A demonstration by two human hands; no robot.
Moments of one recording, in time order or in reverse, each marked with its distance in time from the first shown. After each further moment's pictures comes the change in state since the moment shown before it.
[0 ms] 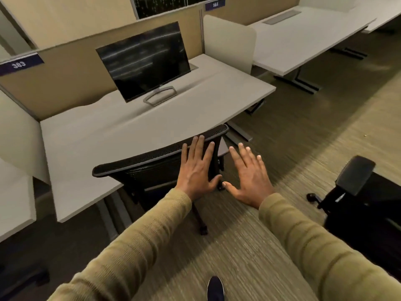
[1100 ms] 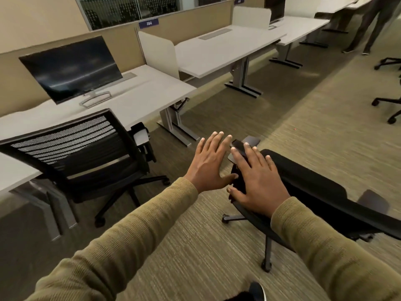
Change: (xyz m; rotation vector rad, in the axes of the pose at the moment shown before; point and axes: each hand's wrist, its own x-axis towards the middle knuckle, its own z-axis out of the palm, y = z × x) left_hand -0.029 0.481 -0.024 -0.256 0.048 0.299; right_hand -0.334 0.285 -0.205 -0.210 0.049 0.064
